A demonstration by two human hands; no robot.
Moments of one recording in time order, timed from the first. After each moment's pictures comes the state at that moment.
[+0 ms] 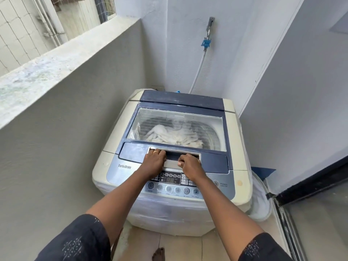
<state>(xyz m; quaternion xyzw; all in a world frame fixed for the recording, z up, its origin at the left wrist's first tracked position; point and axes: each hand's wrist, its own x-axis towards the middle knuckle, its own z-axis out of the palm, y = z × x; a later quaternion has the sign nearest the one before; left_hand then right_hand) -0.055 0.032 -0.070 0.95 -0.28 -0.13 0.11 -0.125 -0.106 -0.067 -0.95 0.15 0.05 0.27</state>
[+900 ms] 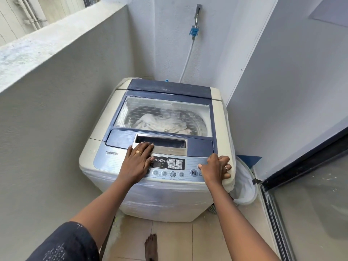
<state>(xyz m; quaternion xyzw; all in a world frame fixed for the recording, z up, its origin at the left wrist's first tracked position) -0.101 0.066 -0.100 0.94 -0.31 -0.03 0.15 -0.214 -0.151 -0.067 -0.83 0.49 -0.05 0.28</state>
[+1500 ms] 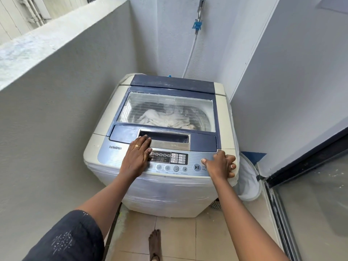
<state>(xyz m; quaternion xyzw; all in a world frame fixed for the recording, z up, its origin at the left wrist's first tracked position) -0.098 0.072 -0.104 0.94 -0.27 -0.01 0.21 -0.220 -0.155 -0.067 -0.78 0.52 -0.04 0.36</state>
